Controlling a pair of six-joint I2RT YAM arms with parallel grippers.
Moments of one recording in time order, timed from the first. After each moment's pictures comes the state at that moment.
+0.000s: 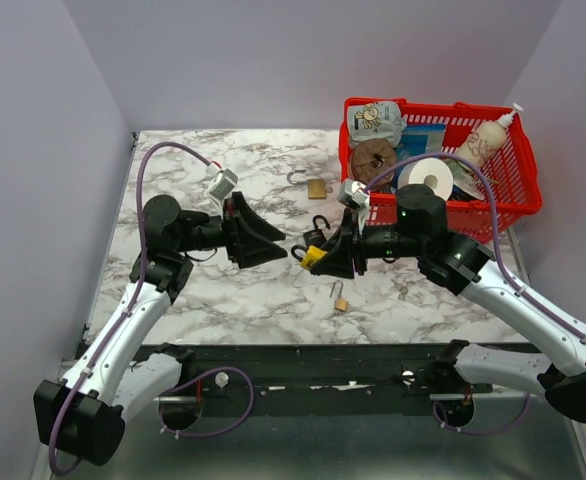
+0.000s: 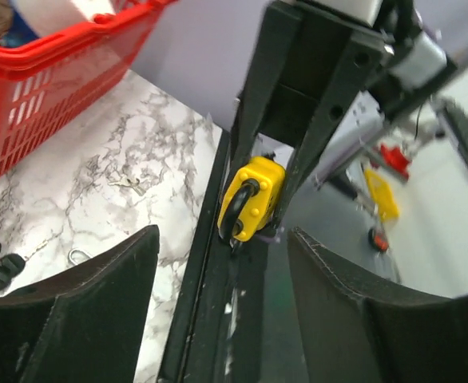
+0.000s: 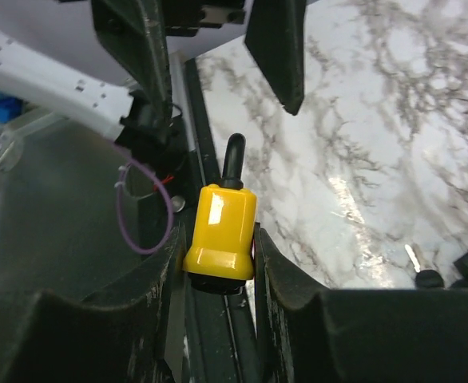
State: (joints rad) left arm -0.32 0.93 0.78 0.29 1.09 -0.72; right arm 0.78 1.08 1.09 -0.29 -0.62 0.14
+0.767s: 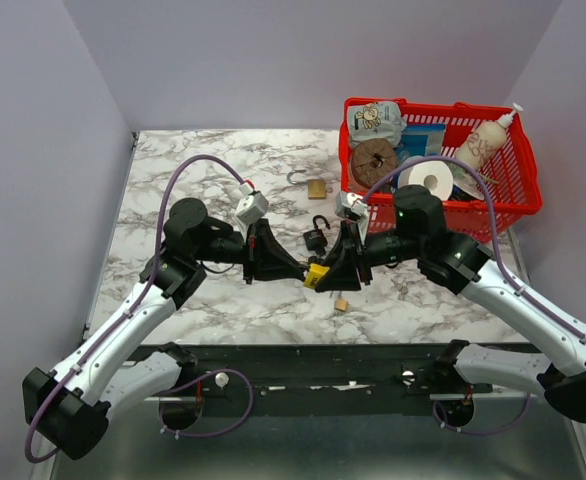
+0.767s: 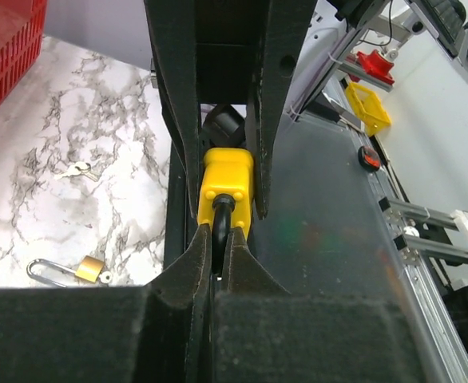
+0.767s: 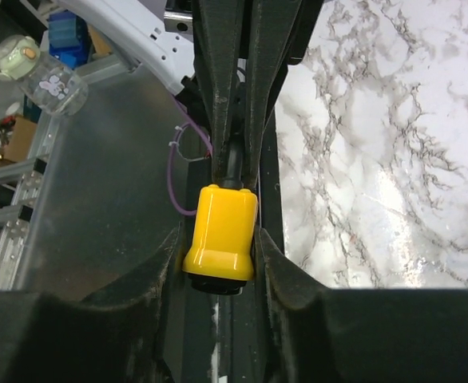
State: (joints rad) left arm -0.55 0.93 0.82 0.12 1.13 -0.45; right arm 0.78 1.08 1.10 -0.36 -0.86 0.06
